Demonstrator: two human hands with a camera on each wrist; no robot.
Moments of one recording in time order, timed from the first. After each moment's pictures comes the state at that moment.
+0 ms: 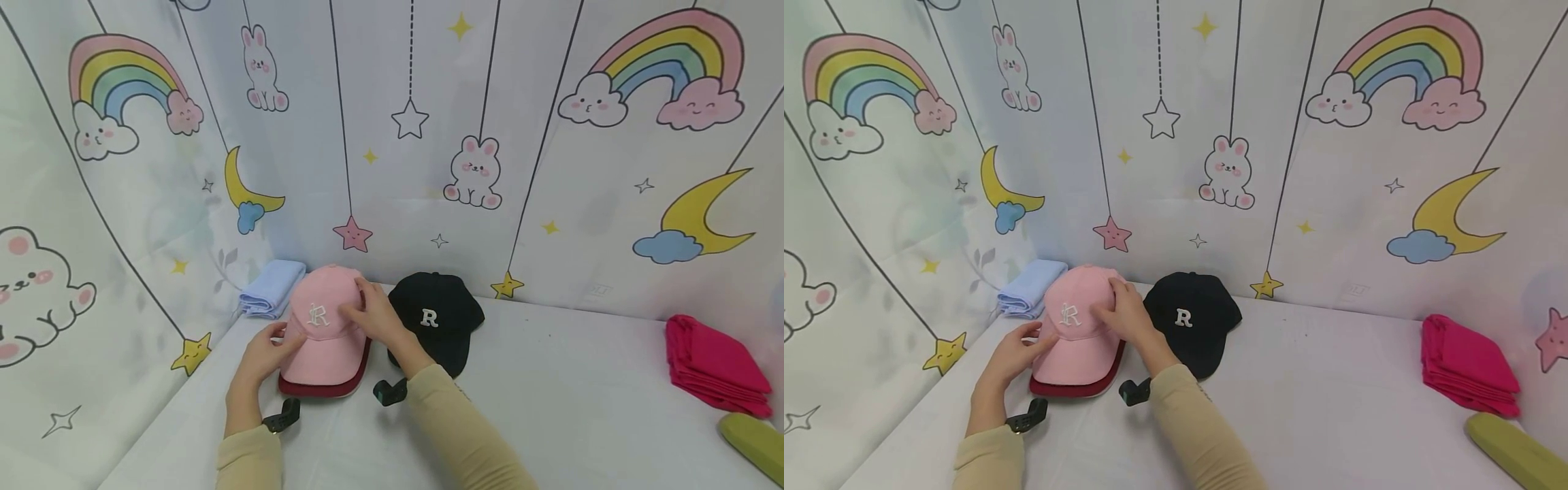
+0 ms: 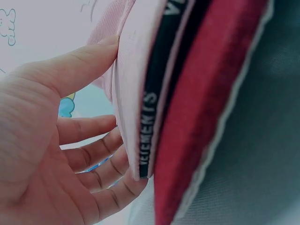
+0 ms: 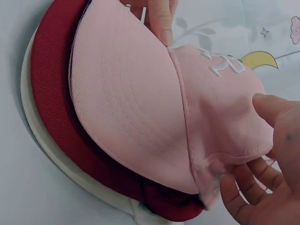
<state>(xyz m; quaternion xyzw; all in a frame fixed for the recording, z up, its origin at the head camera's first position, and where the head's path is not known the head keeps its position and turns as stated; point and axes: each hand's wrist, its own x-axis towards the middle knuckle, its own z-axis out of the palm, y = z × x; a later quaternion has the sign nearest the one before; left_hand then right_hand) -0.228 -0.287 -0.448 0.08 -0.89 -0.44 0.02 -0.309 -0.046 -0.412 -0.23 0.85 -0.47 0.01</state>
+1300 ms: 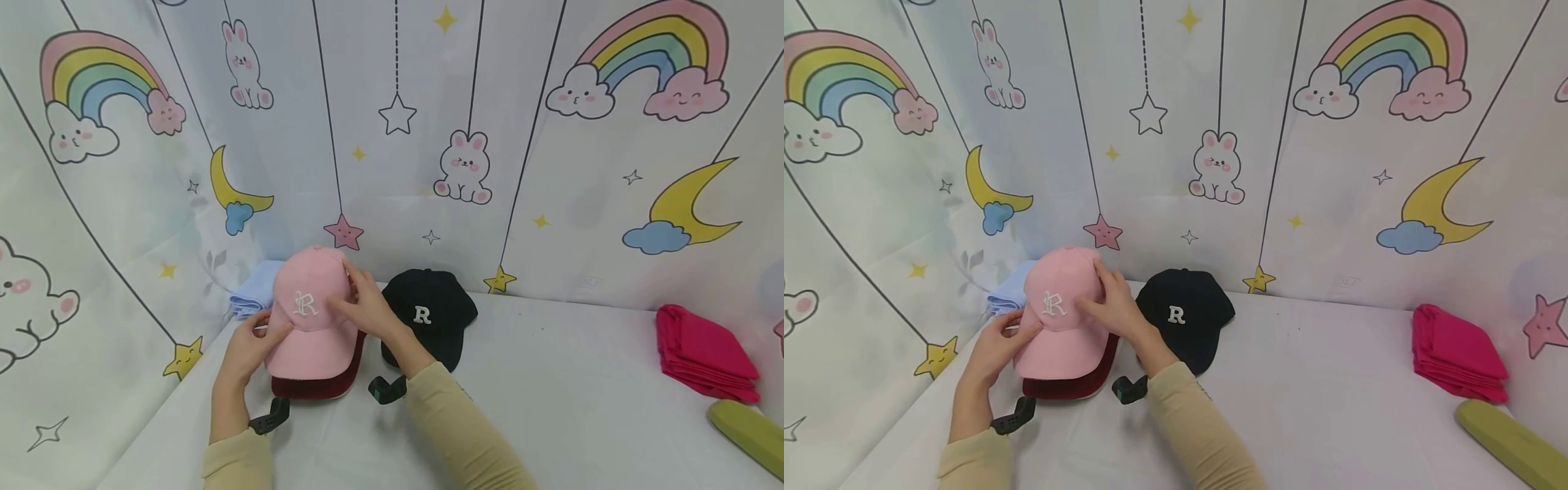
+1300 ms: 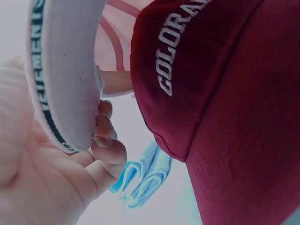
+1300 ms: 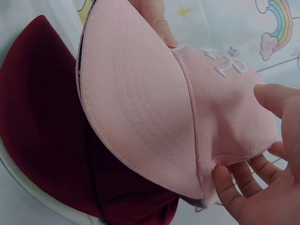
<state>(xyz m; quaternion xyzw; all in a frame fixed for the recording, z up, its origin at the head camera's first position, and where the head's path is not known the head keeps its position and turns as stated) -0.225 -0.286 -0.422 0.08 -0.84 -0.53 0.05 -0.297 -0.038 -0.383 -0.29 0.79 -0.54 0.00</state>
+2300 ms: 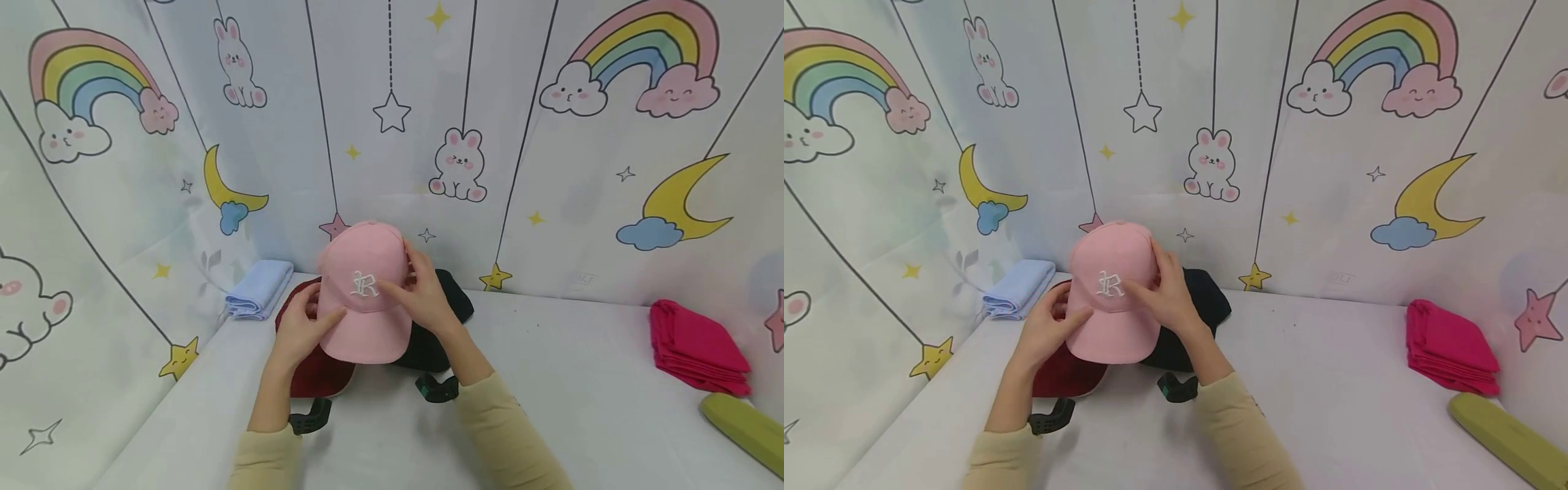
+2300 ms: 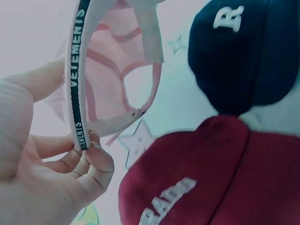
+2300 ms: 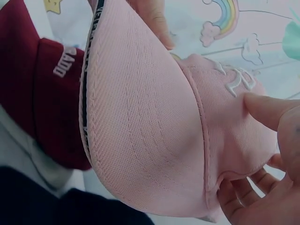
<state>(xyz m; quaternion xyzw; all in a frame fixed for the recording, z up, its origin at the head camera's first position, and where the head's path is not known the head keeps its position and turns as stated) -0.235 -0.189 -0.389 -0.04 -0.82 -0.56 0.12 -0.287 0.050 -0.356 -0.26 0.78 -0.56 -0.12</state>
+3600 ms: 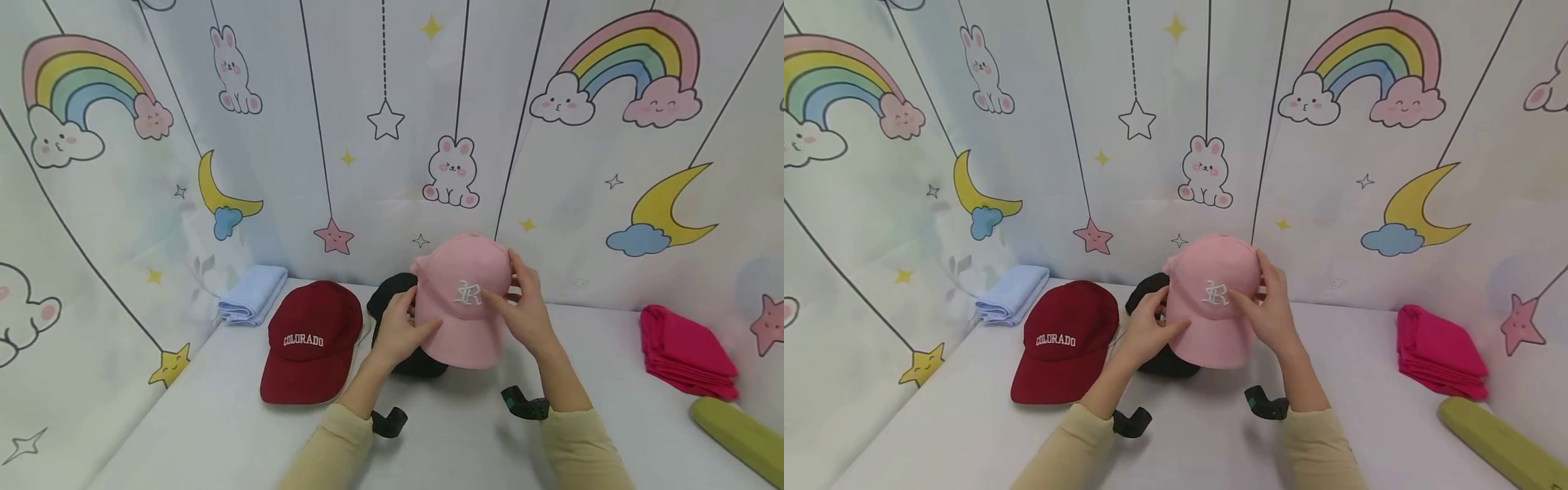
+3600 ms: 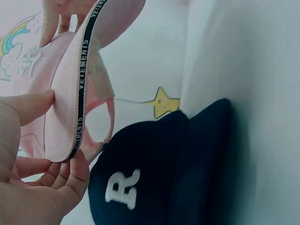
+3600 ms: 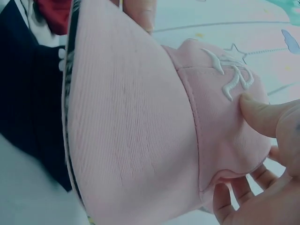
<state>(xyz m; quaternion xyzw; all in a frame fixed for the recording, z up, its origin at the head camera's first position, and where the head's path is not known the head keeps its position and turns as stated) -0.272 -0.037 -0.413 -0.19 -0.82 -0.52 0.14 -0.272 0.207 -0.368 -0.18 0.81 -0.52 -0.20</state>
